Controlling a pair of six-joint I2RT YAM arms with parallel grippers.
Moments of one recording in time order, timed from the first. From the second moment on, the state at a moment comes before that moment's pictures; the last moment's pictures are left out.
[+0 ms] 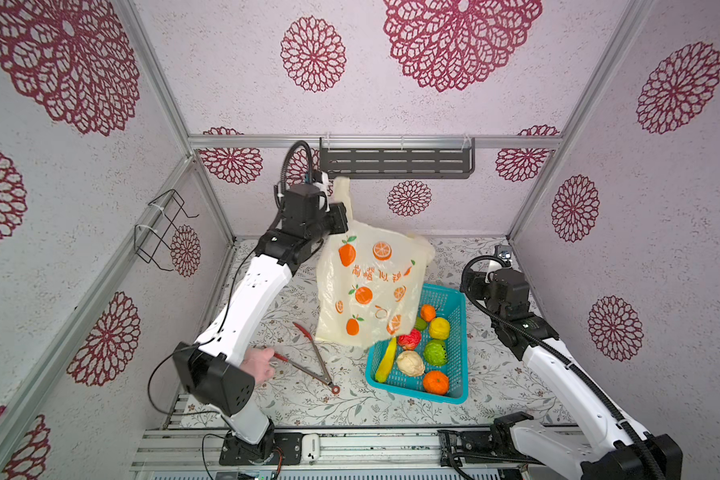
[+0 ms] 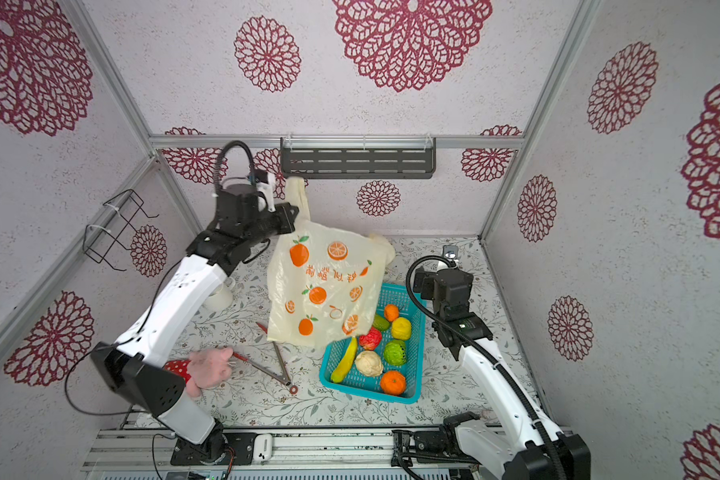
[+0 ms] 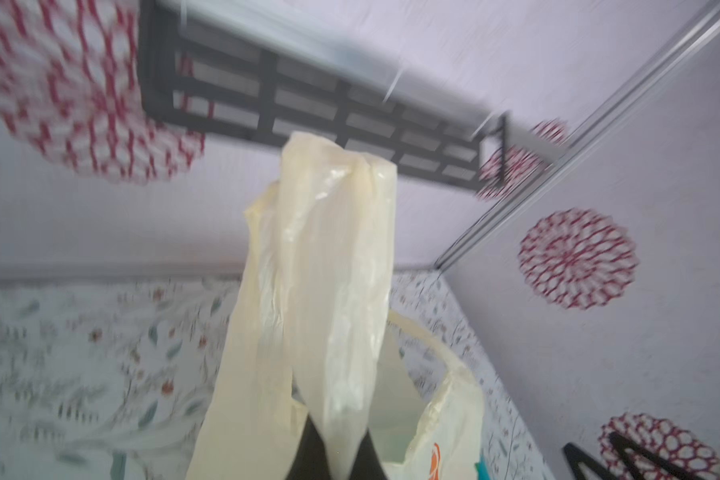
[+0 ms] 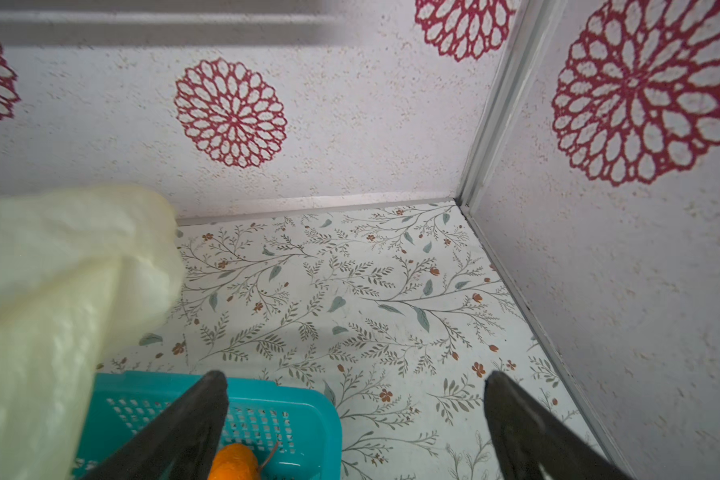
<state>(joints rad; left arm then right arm) -0.40 1.59 1.81 -0.38 0.05 -0.38 0.29 1.05 0.88 -0.16 0.36 0.13</state>
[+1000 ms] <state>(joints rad) -0.68 1.50 1.10 0.05 -0.07 -0.23 0.42 1.26 1.06 0.01 -0.35 0.49</state>
